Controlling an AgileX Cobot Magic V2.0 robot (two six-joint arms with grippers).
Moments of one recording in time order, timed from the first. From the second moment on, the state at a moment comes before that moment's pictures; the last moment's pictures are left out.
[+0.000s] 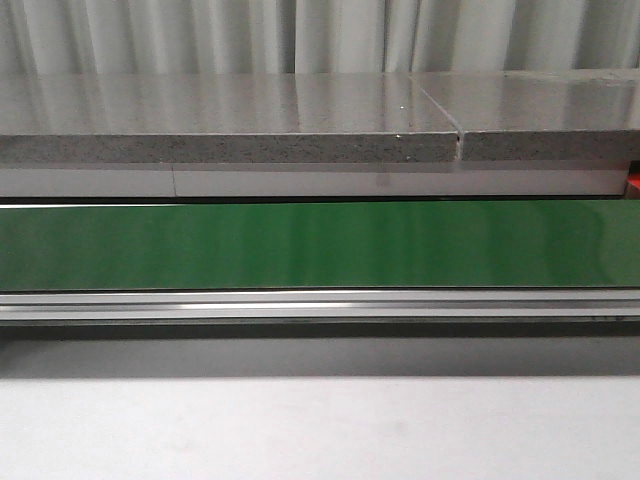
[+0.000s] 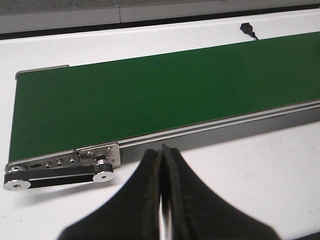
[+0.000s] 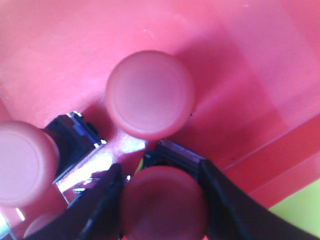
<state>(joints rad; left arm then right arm) -0.22 0.40 -0.60 -0.08 0.81 0.06 -0.49 1.96 -1.46 0.01 0.69 0.15</state>
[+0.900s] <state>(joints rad) -0.22 0.40 -0.60 -0.08 0.81 0.06 -0.49 1.78 -1.46 0.01 0.72 0.15</state>
